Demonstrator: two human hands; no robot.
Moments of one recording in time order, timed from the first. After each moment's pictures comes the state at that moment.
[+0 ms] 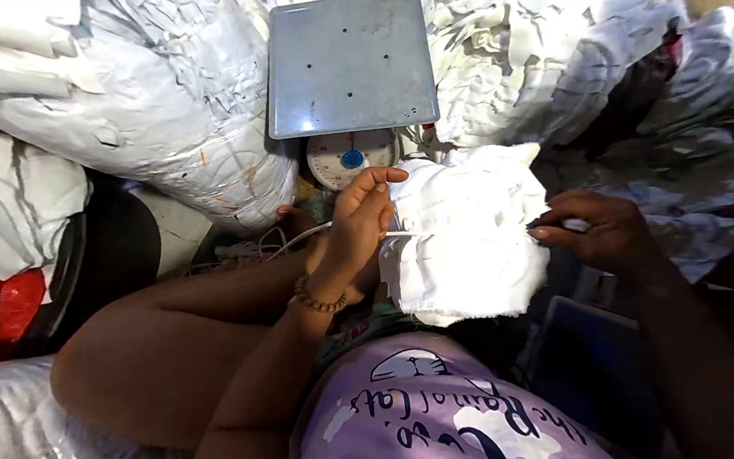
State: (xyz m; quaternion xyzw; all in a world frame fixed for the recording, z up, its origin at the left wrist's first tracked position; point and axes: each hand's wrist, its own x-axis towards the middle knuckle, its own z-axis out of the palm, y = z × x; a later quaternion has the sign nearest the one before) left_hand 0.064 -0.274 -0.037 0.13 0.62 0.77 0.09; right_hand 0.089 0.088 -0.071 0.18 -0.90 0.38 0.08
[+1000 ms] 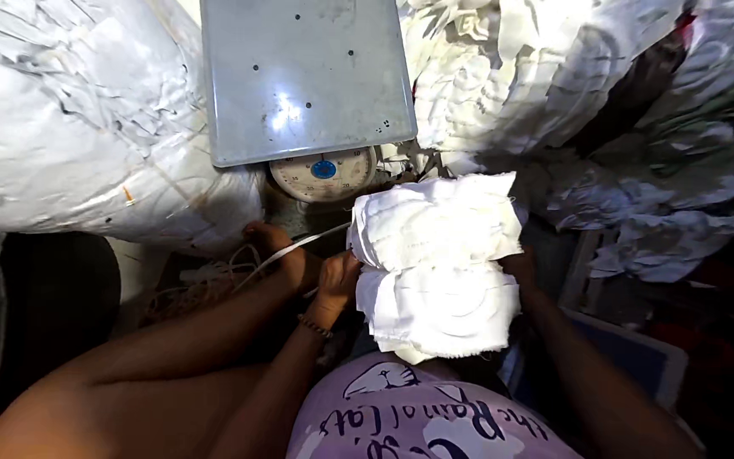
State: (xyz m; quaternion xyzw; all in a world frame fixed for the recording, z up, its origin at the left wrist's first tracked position) left_hand 0.065 -0.272 -0.177 0.10 0.89 0.45 0.05; right_hand 0.087 0.055 -0.170 -0.30 -0.86 0.40 -0.12
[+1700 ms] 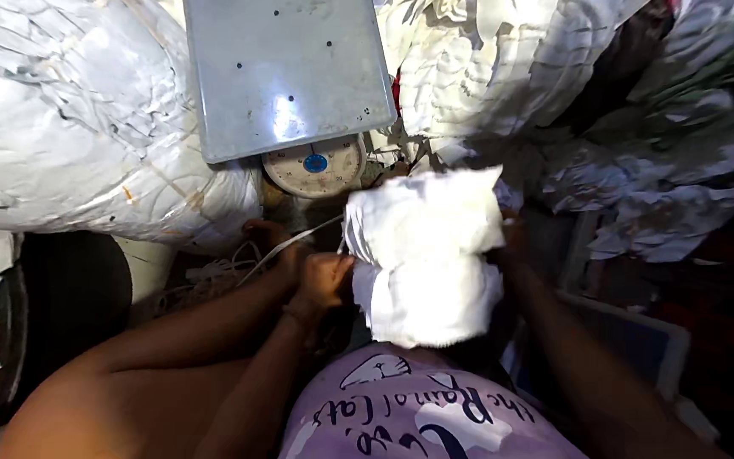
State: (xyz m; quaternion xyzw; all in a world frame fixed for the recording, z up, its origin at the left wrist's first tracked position) left_hand 0.070 -0.305 -0.195 0.27 0.89 0.37 -0.03; right_hand 0.102 0.042 -0.133 -0.21 -0.83 0.51 0.00
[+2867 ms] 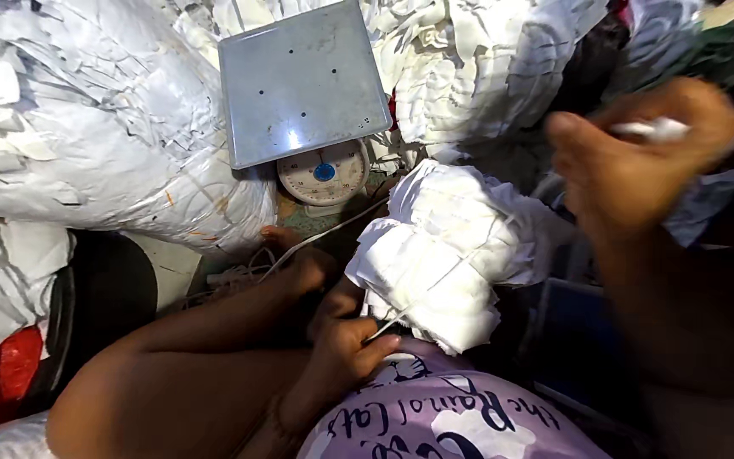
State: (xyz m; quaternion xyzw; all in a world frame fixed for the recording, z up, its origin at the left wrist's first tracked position) left_hand 0.165 -0.296 -0.063 0.21 0.84 0.45 0.19; right_hand 0.058 0.038 -0.009 0.06 -0.76 0.54 0.36
